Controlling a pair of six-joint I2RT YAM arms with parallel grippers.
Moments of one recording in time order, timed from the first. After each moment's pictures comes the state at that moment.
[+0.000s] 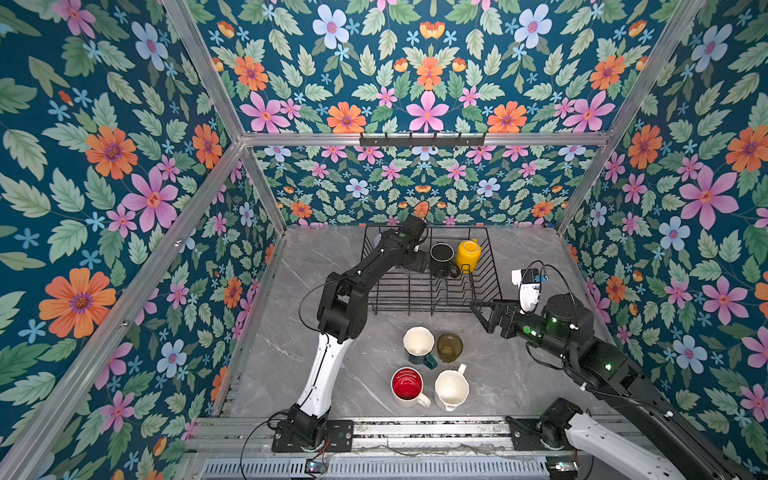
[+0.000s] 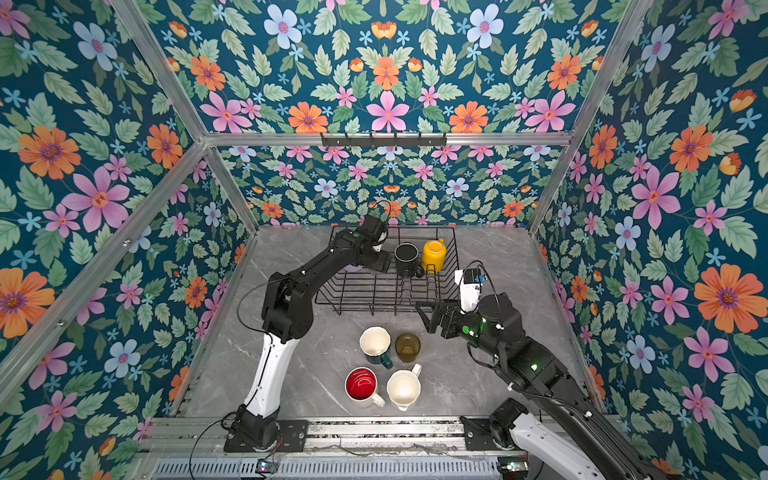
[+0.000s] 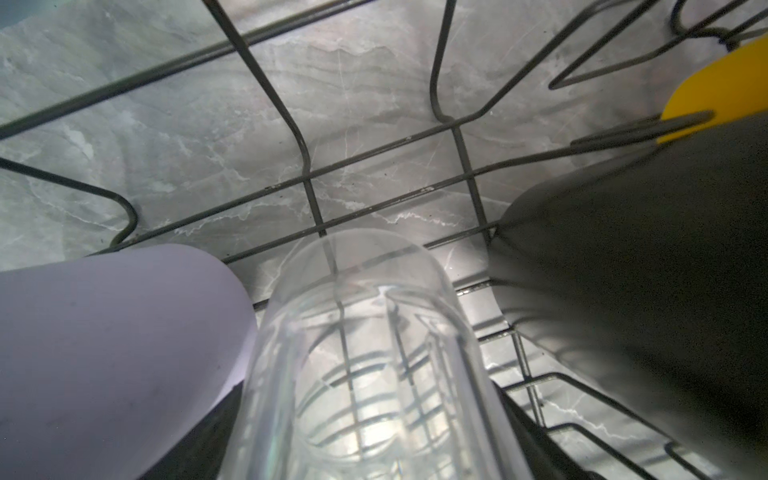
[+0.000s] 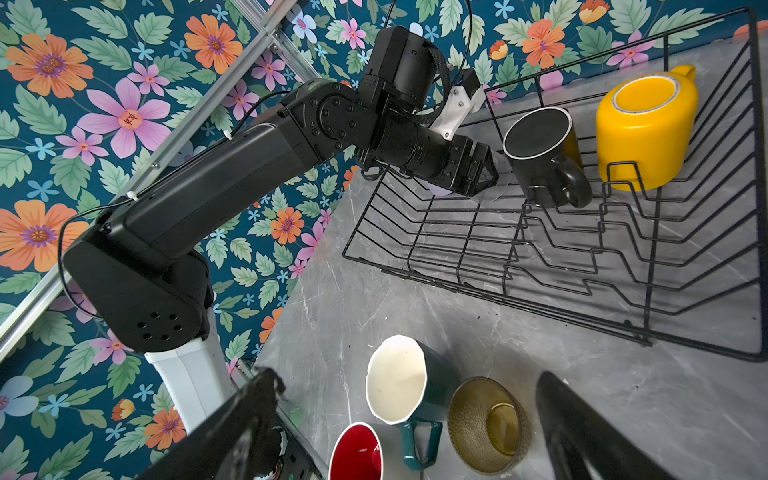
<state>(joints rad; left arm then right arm) -0.56 2.34 2.13 -0.86 -0.09 -0.14 0.63 0.71 0.83 -0.44 -0.13 0.62</state>
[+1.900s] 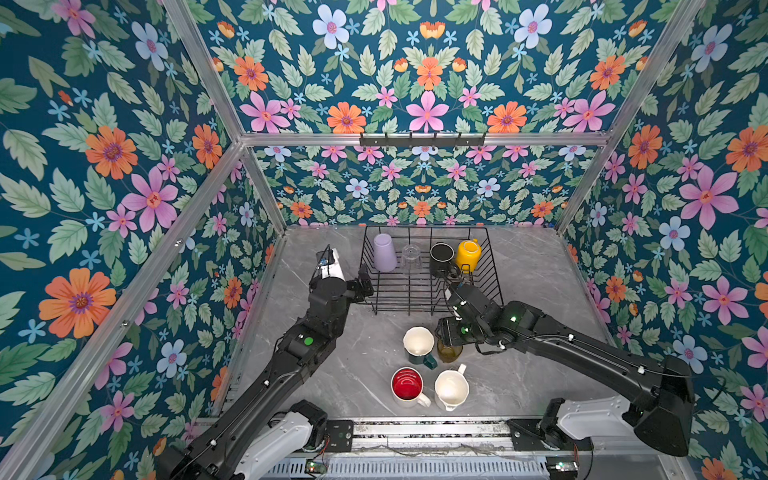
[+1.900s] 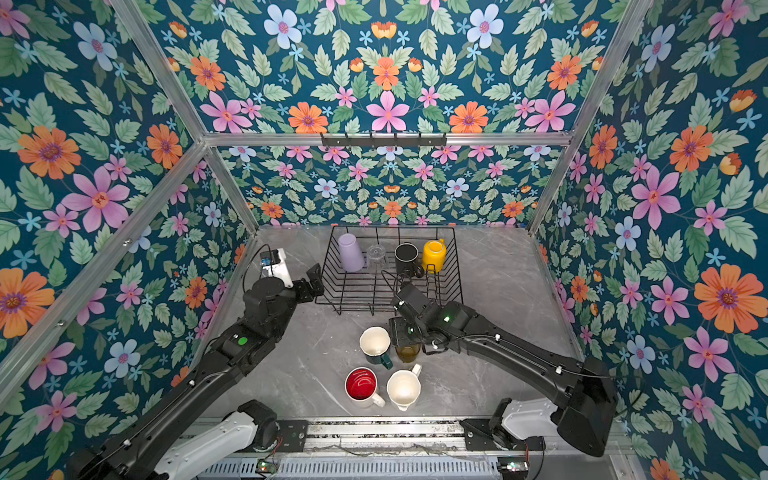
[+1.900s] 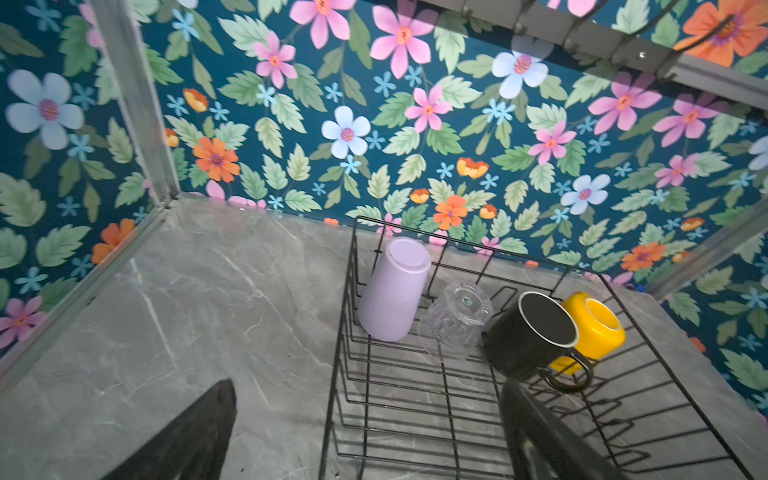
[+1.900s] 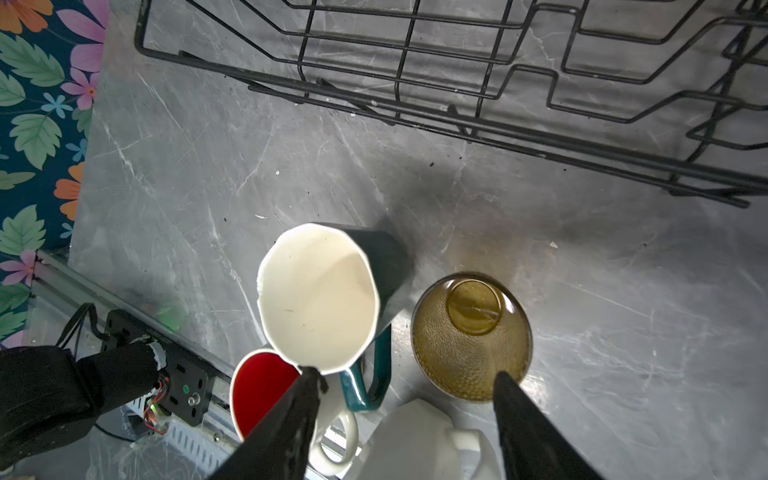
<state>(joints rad) -0.55 0.88 0.75 -0.12 -0.48 -0.36 0.92 1.34 1.12 -0.79 0.03 0.69</state>
